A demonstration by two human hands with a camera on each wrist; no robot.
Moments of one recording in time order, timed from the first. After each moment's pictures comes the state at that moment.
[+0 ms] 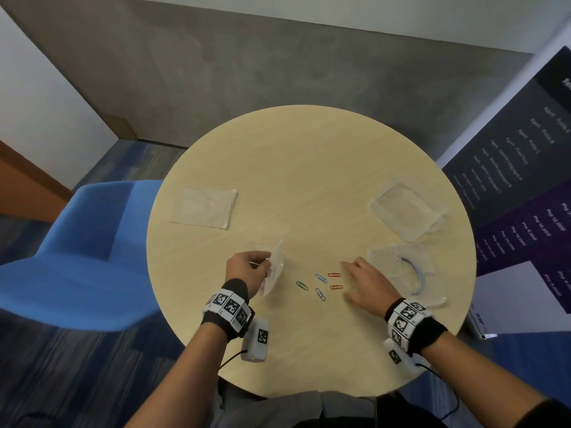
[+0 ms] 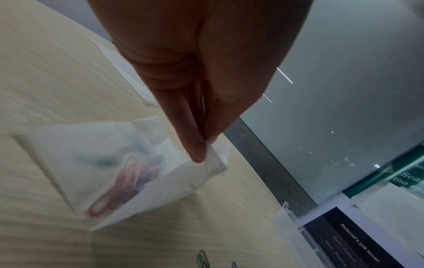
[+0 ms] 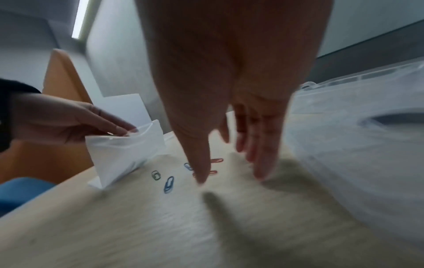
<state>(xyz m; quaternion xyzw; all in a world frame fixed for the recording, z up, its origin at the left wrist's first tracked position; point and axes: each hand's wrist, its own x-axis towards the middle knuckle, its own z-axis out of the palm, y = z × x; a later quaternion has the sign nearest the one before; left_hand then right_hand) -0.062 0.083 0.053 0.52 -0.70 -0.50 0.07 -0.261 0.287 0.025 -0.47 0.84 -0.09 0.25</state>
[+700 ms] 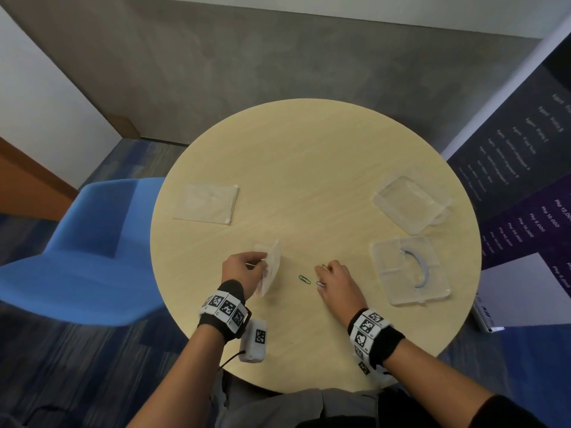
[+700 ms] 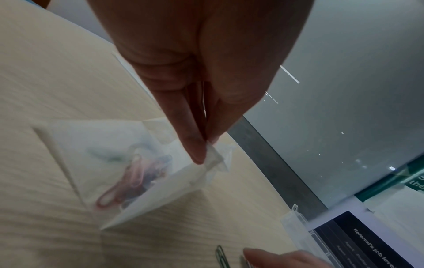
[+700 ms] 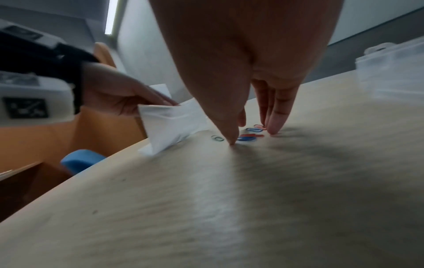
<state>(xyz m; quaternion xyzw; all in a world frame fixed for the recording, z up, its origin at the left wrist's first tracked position) -0.044 0.086 0.048 0.53 -0.69 -0.49 0.07 -0.191 0.256 0.004 -0.44 0.87 -0.12 0.19</state>
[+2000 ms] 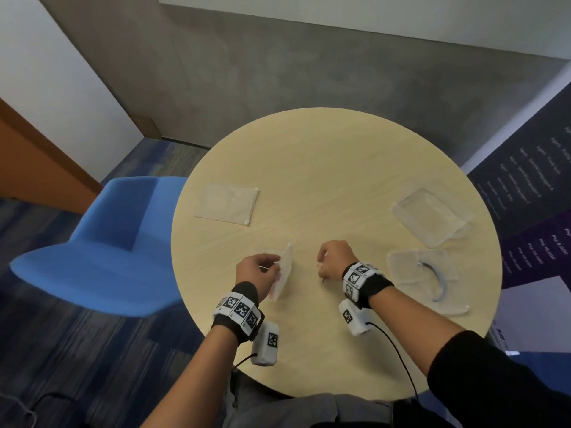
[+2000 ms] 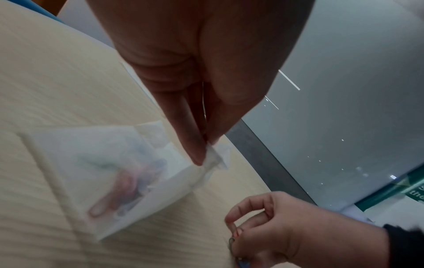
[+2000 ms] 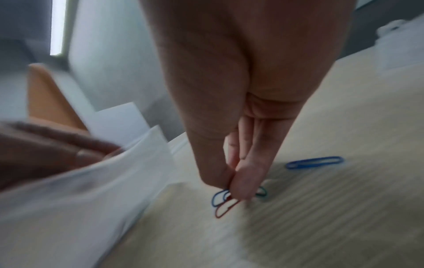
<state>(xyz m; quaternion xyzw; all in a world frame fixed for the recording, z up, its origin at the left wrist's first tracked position) -0.032 0.083 0.053 0.52 -0.68 -0.51 0.08 -0.223 0.164 0.034 -0.38 0.86 -0.08 0.33</state>
